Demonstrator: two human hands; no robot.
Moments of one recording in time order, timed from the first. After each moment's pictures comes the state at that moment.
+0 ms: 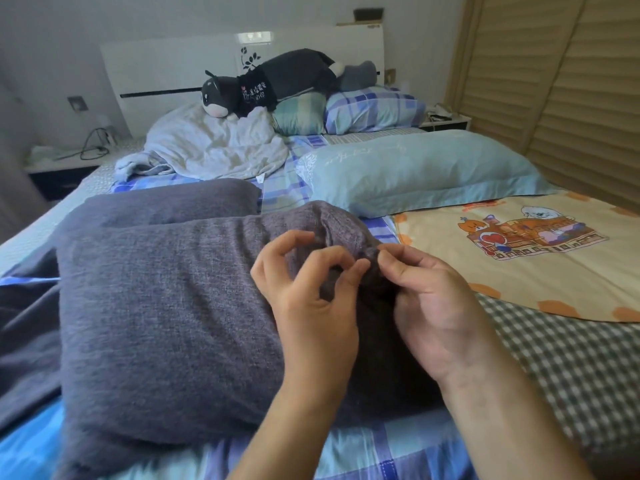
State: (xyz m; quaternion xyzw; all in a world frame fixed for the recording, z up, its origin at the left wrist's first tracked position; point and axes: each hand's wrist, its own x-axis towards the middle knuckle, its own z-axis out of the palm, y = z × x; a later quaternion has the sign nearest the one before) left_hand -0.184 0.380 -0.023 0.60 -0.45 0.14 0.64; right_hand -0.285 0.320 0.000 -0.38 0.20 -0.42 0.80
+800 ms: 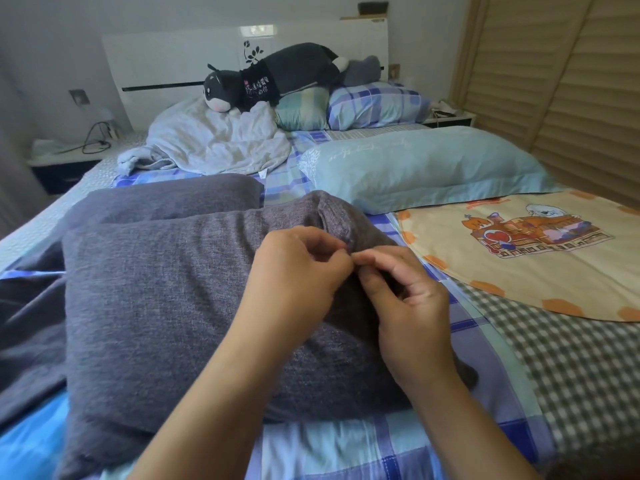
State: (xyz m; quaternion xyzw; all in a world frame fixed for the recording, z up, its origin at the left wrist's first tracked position) left_hand -0.156 0.394 0.038 0.71 -0.45 -0.15 0.52; right_hand -0.263 0.332 -0.035 -0.64 0.23 -0.59 0.43
